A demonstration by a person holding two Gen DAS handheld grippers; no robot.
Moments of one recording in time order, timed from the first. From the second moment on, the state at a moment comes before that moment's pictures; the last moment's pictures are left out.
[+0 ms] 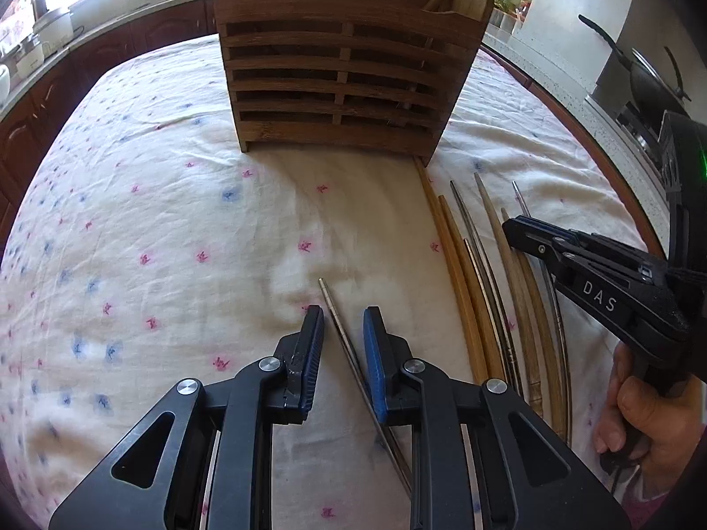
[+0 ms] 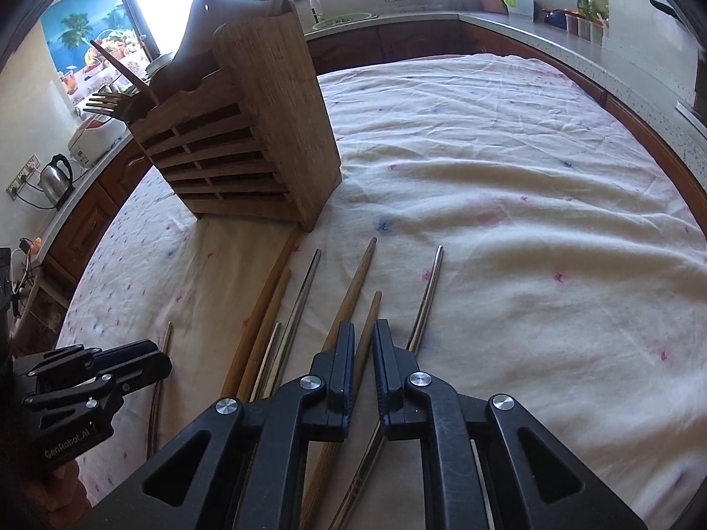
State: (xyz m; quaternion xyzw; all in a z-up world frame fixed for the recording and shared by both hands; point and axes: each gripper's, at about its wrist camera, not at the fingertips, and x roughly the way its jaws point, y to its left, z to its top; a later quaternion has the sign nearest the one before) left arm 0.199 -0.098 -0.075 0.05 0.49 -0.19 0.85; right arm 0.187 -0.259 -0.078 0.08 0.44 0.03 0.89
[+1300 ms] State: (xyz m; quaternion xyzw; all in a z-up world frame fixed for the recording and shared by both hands) left arm 0.161 -0.003 0.076 -0.09 0.32 -0.25 0.91; right arm 0.099 -0.263 0.108 0.13 0.22 0.10 0.96
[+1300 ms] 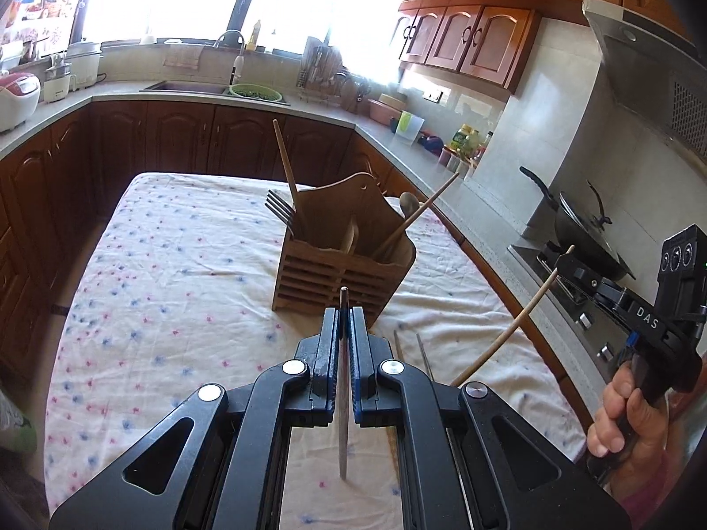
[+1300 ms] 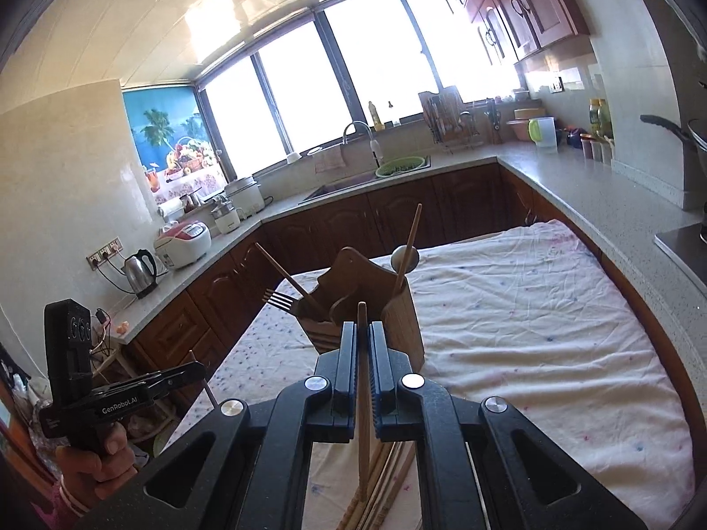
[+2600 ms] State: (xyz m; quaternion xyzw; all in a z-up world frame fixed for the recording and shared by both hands) left arm 0.292 -0.011 0.155 -0.14 0.18 -0.17 0.96; right arm 0.210 -0.254 0.160 0.11 0.09 0.05 0.99
